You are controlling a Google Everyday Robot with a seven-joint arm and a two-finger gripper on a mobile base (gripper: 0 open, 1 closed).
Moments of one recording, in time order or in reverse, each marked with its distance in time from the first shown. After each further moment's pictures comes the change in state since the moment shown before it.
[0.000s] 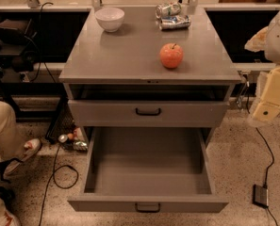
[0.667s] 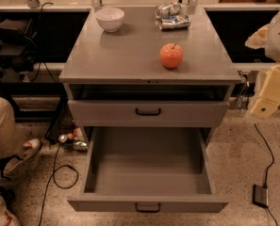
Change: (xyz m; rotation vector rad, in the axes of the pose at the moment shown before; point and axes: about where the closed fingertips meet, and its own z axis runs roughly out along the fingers) arm 0.000 -0.008 0.001 0.021 -0.030 0.015
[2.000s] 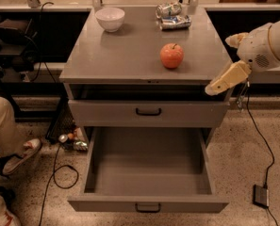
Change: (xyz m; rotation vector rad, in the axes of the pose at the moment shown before) arm -0.022 -0.111 0.101 0.116 -0.457 0.176
